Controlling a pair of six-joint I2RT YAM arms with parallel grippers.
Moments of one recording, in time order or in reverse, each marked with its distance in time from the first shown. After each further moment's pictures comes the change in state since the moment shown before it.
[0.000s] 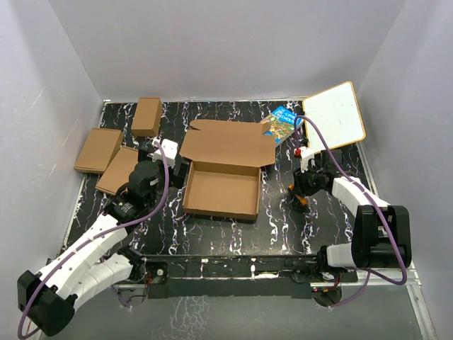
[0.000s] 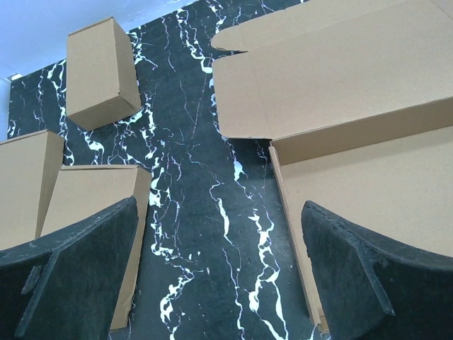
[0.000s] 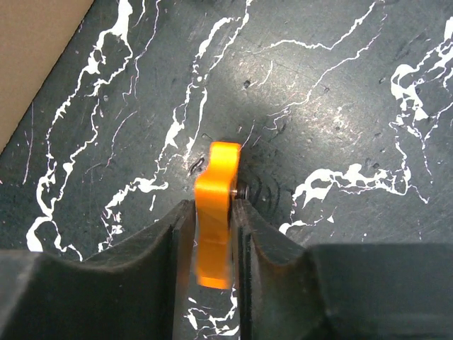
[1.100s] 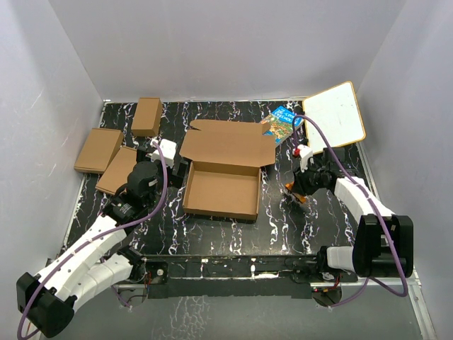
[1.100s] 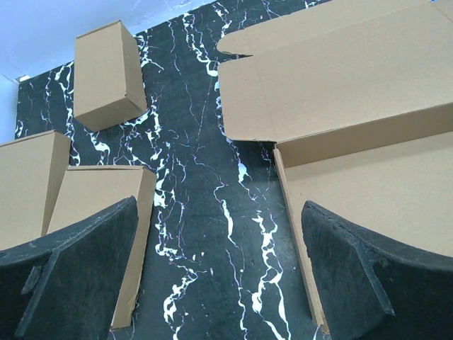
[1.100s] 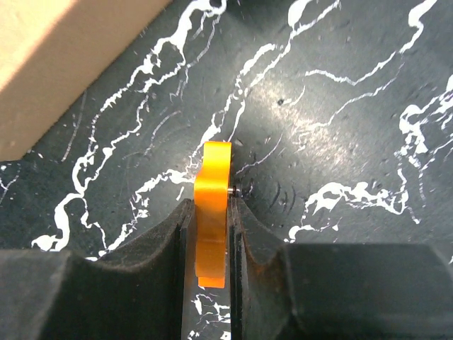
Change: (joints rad) left arm 0.001 -0.015 0.000 -0.001 -0.015 0.004; right arm 0.000 -0.055 0.031 -0.092 -0.083 -0.101
